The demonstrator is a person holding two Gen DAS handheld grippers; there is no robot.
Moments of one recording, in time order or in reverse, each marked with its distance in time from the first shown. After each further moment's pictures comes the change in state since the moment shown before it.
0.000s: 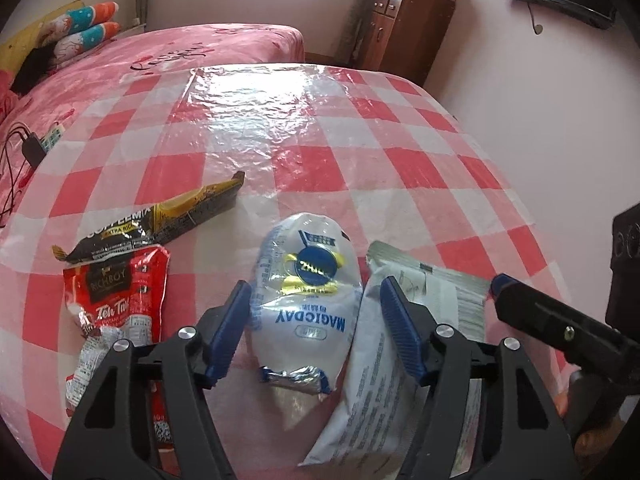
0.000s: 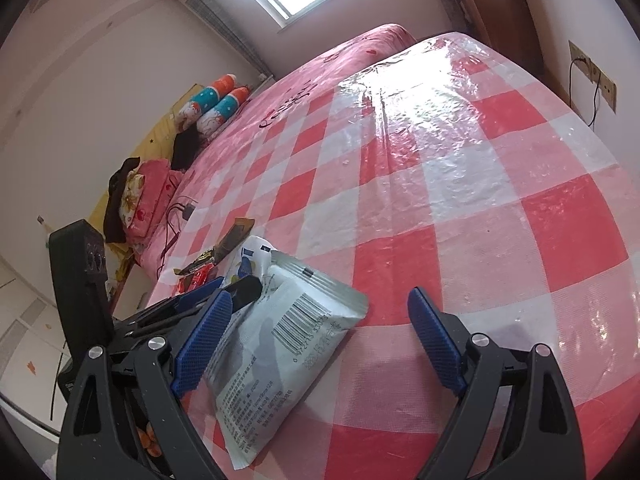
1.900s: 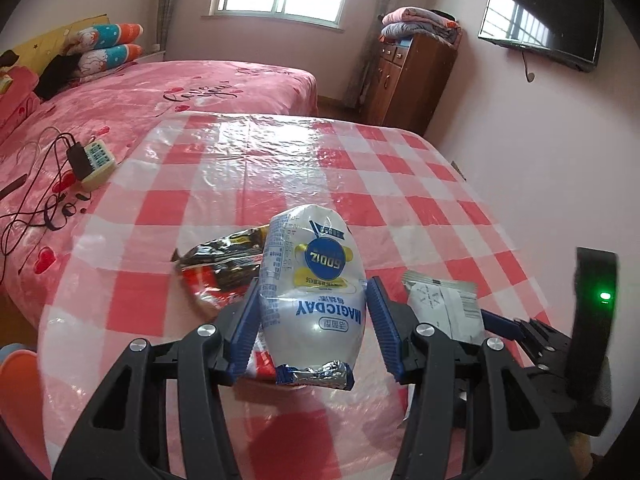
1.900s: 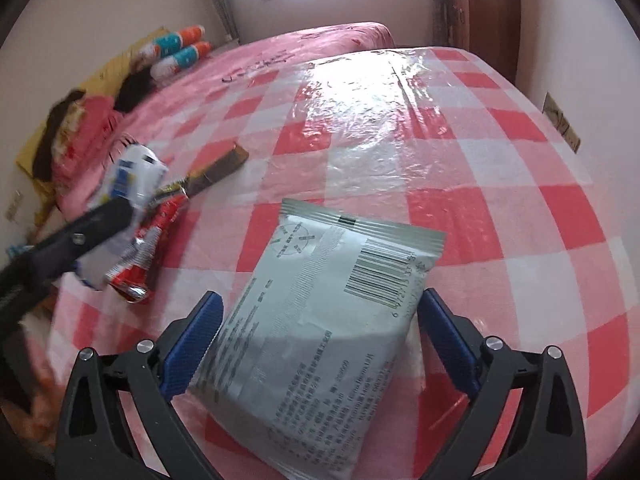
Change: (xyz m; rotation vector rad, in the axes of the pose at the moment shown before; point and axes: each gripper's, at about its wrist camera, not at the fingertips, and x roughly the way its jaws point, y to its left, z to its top) left arm -0.083 0.061 -0.016 -0.041 -0.167 -0.003; right arm 0.055 0.082 -0.037 -0.219 0.069 -0.383
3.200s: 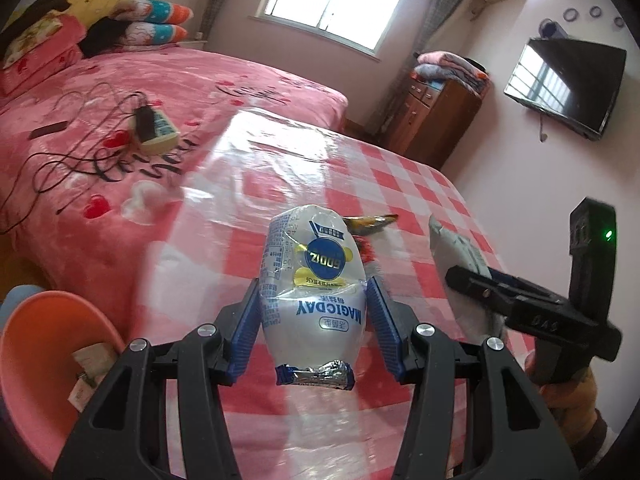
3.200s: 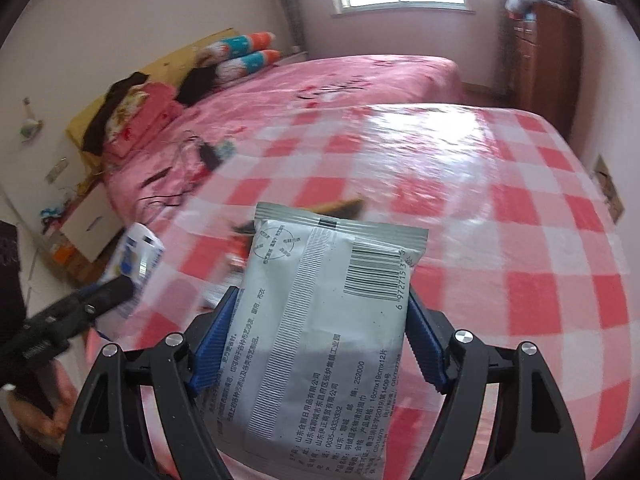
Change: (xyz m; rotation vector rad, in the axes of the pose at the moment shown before) left arm -0.074 0.102 -0.040 -0.192 -0.074 -0.011; right arm -0.037 0.081 0.031 -0.165 -0.076 0.222
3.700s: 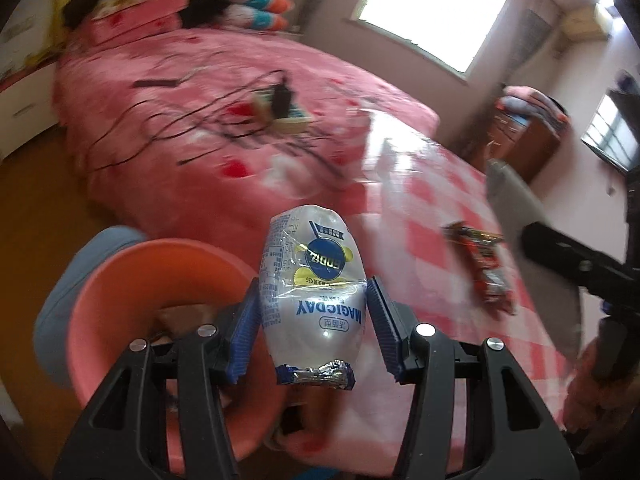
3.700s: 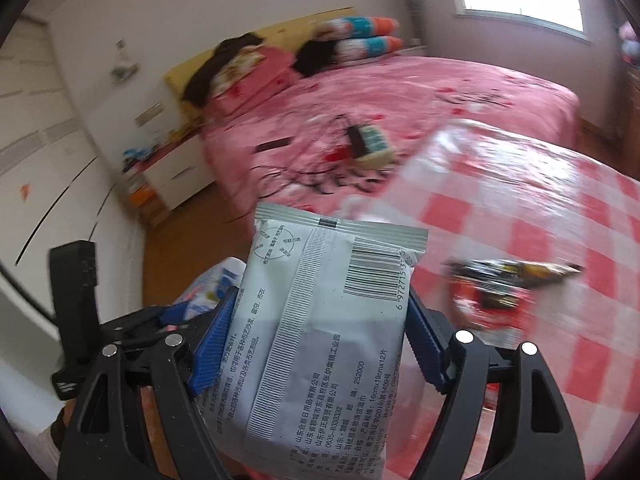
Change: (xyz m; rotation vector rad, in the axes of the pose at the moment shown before) left arm -0.046 0.124 -0.029 -0.219 -0.013 0.248; right arm 0.045 0.166 0.022 -0.257 0.071 0.302
